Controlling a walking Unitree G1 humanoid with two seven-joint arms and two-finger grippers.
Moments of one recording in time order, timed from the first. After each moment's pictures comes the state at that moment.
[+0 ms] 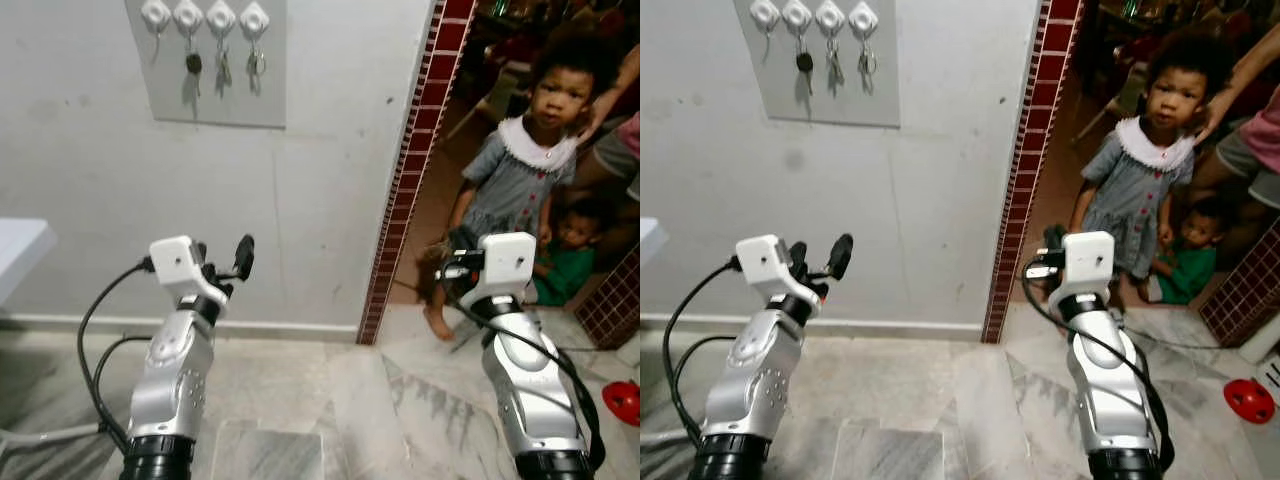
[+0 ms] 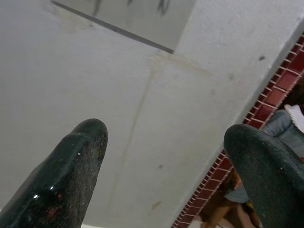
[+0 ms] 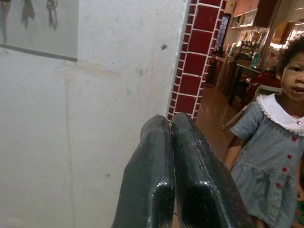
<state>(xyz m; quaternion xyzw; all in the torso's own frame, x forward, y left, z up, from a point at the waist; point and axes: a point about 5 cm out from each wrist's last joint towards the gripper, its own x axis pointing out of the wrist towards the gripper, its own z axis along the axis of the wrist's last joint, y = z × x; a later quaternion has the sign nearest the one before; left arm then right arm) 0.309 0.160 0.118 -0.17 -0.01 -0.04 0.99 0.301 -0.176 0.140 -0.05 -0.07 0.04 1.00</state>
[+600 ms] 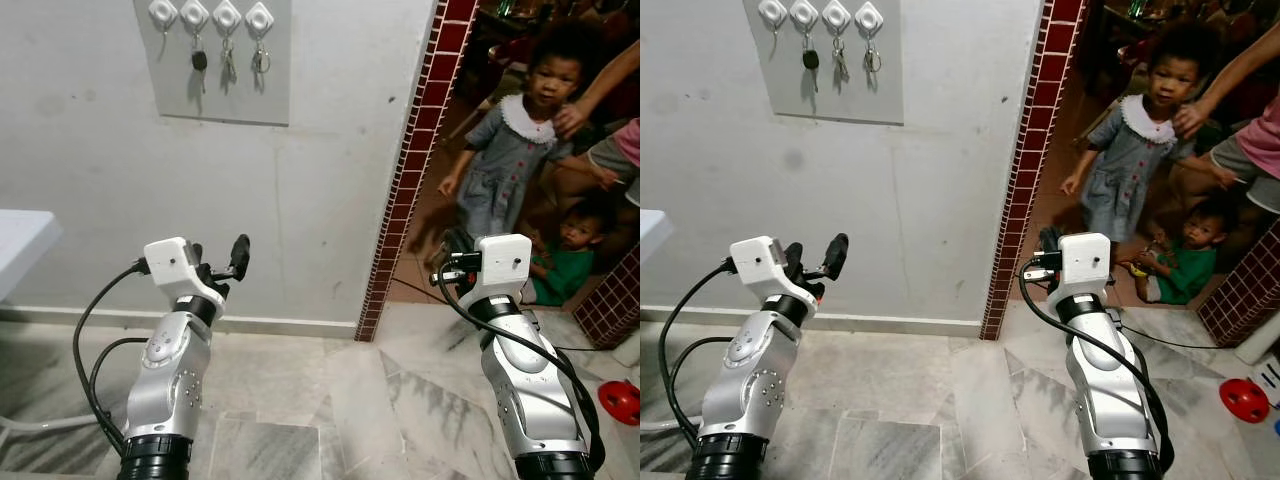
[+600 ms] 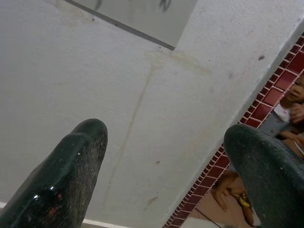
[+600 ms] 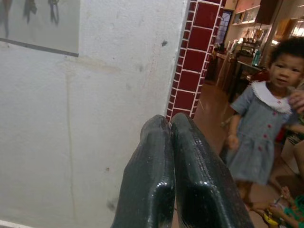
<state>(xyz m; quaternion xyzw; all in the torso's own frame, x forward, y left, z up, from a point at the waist) 0.308 0.162 0.117 -0.17 -0.01 -0.04 0.98 0.300 -0.176 0.139 -0.05 -0.07 0.05 1.00</state>
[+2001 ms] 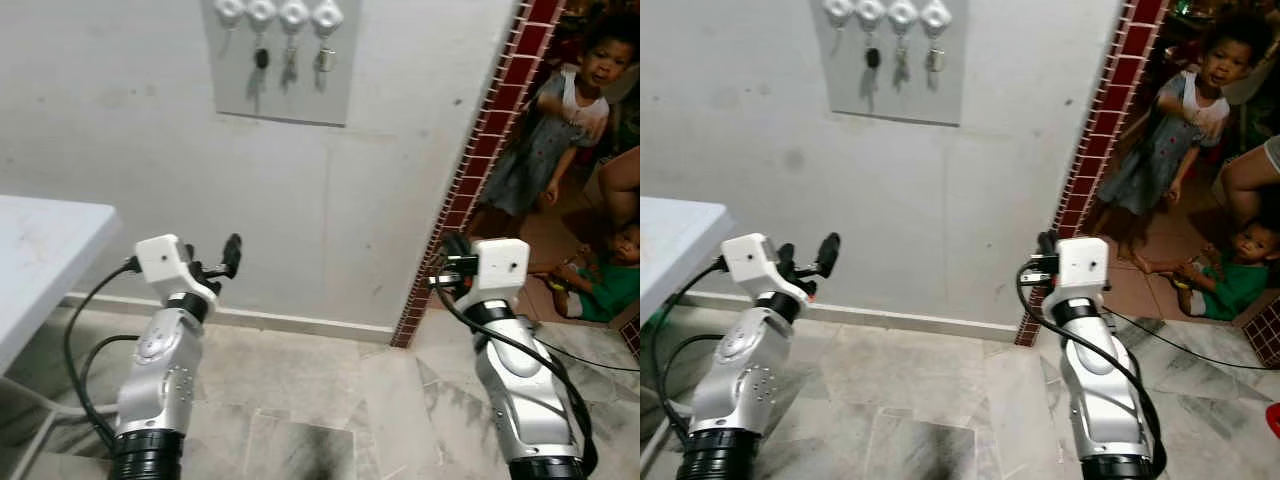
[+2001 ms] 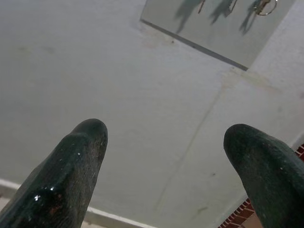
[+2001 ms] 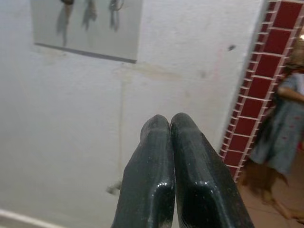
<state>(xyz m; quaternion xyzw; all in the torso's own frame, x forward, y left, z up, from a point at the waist) 0.310 0.180 0.118 -0.17 0.01 -0.01 0.99 0.298 -0.167 0.137 -0.03 -0.07 0.05 1.00</state>
